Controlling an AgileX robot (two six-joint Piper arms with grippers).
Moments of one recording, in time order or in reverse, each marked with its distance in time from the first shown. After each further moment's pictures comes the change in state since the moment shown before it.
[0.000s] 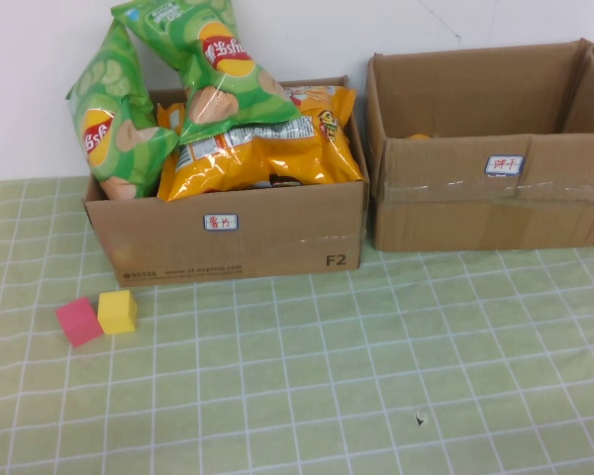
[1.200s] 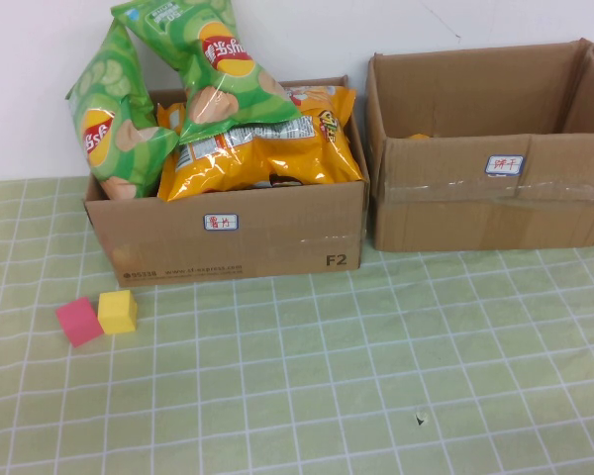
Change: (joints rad) right arm 0.000 0.000 0.000 0.003 0.000 0.001; left arm -0.030 0.221 -0.237 0.397 0.001 -0.119
